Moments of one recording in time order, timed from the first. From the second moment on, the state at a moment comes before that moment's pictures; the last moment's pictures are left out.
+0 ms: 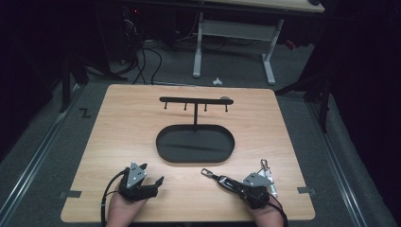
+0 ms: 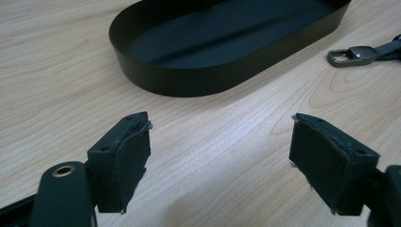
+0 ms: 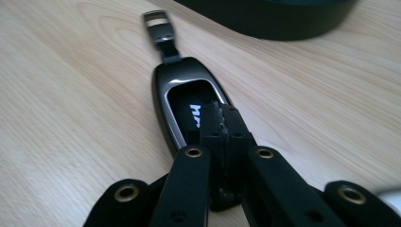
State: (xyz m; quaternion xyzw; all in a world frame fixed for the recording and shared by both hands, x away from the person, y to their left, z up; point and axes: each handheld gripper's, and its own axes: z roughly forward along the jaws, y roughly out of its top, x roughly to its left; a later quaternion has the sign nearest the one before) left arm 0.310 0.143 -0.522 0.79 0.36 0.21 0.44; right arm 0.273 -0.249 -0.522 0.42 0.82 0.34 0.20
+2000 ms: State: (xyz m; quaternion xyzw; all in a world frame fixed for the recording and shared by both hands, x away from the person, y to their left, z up) left arm 0.306 0.157 -0.520 0.78 0.38 0.22 0.45; right arm 0.271 -0.296 -0.501 0.47 0.77 0.36 0.23
